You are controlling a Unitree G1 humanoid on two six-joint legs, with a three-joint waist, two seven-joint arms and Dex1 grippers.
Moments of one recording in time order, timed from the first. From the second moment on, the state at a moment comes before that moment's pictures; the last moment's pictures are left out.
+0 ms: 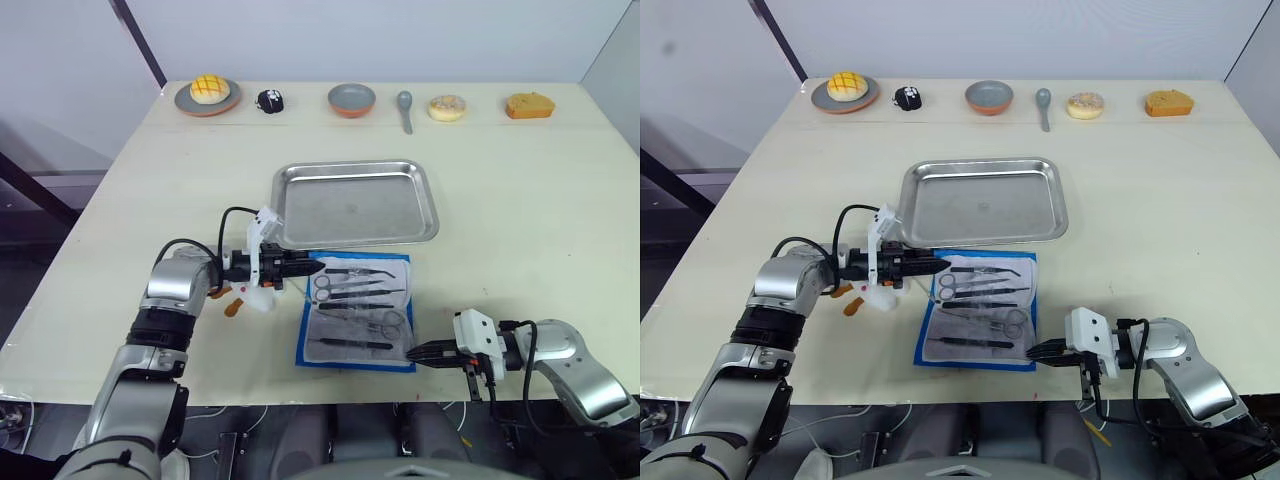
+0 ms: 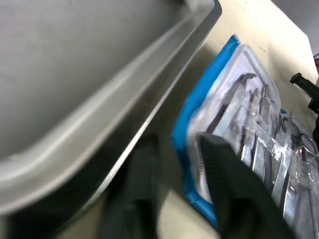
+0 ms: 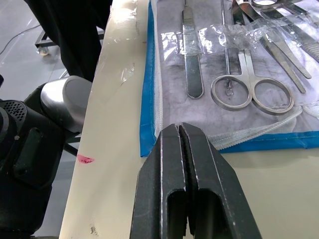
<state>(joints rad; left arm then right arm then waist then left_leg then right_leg) -0.56 0.59 -0.07 0.32 -0.39 0.72 -1.19 -0.01 -0.69 0.25 -0.19 0.29 0.04 1.20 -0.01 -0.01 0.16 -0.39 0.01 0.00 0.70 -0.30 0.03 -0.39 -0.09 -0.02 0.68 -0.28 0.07</state>
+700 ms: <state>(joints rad) -0.52 0.72 -0.03 0.31 -0.44 0.68 -1.32 0.02 -0.69 0.24 -0.20 0.33 0.07 1.19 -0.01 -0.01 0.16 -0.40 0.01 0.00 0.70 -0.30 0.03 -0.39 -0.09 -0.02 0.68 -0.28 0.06</state>
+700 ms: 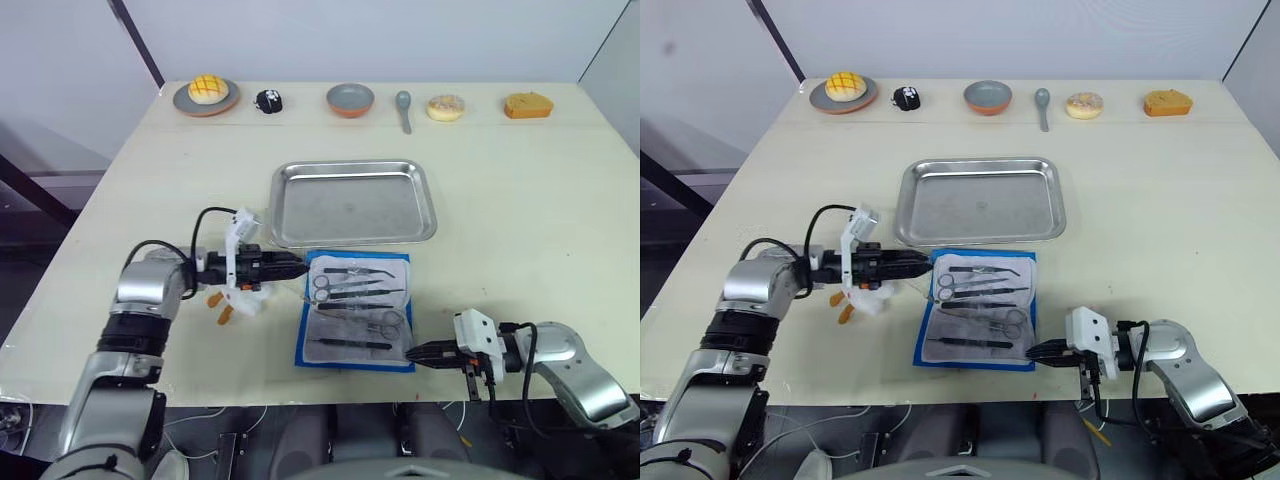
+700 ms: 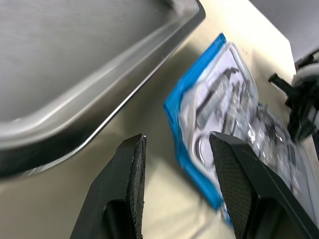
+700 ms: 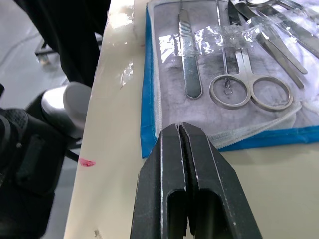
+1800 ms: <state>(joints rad) -0.41 0.96 -0.02 -0.03 -0.70 0.29 -1.56 -0.04 -0.46 0.15 -0.06 0.31 -0.13 1.06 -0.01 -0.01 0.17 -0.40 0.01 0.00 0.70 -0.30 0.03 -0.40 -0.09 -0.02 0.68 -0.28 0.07</state>
